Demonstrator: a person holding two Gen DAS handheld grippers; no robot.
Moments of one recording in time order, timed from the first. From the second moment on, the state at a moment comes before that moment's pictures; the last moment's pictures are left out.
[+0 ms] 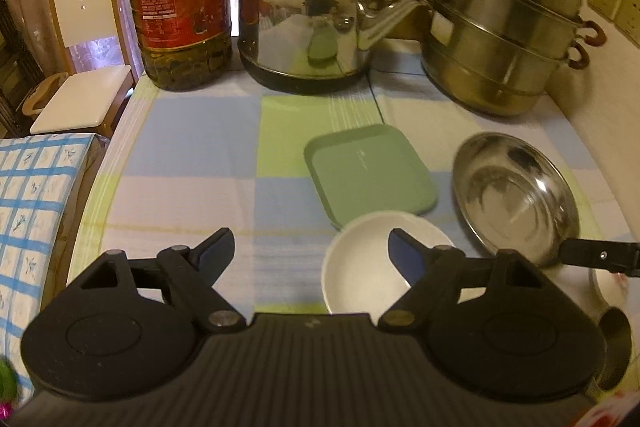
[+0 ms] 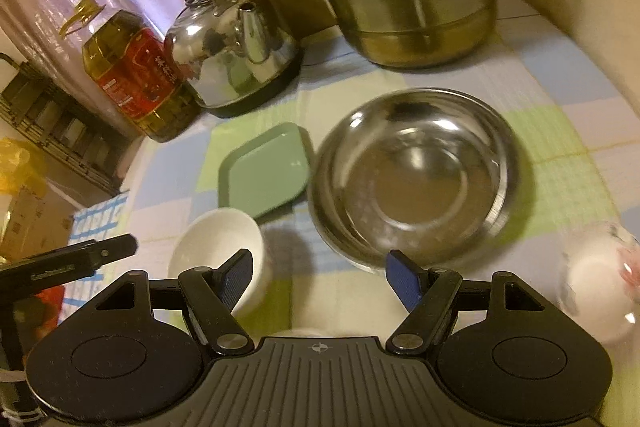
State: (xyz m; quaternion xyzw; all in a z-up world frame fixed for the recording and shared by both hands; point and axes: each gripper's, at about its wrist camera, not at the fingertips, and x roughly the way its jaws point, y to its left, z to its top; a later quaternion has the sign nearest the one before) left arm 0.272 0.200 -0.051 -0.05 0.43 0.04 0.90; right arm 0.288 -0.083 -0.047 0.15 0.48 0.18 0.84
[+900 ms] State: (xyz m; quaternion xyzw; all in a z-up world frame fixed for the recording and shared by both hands) left arm 0.388 0.242 -0.134 -0.09 0.48 0.00 0.87; right arm 0.432 0.010 -0.114 0.04 0.49 0.27 0.83
